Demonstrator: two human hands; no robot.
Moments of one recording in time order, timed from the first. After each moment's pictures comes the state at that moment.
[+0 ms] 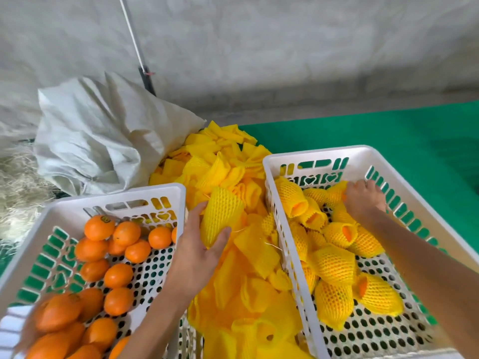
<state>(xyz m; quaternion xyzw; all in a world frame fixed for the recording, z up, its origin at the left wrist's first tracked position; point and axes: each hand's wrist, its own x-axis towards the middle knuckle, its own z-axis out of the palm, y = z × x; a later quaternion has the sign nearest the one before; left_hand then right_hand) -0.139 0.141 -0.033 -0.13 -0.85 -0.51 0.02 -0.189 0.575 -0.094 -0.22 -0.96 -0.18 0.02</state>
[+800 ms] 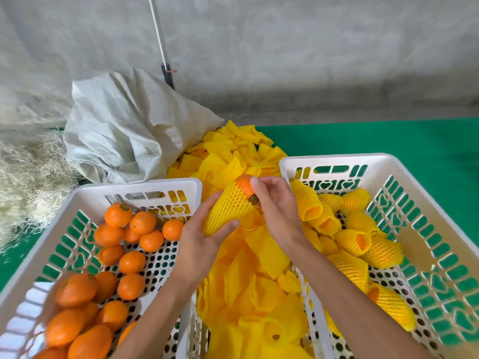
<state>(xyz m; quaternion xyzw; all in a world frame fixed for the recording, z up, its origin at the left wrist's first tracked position) -0.142 0.135 -0.023 -0.12 -0.77 -0.63 0.04 -0.165 0.316 -0.013 -0.06 -0.68 0.72 0.14</state>
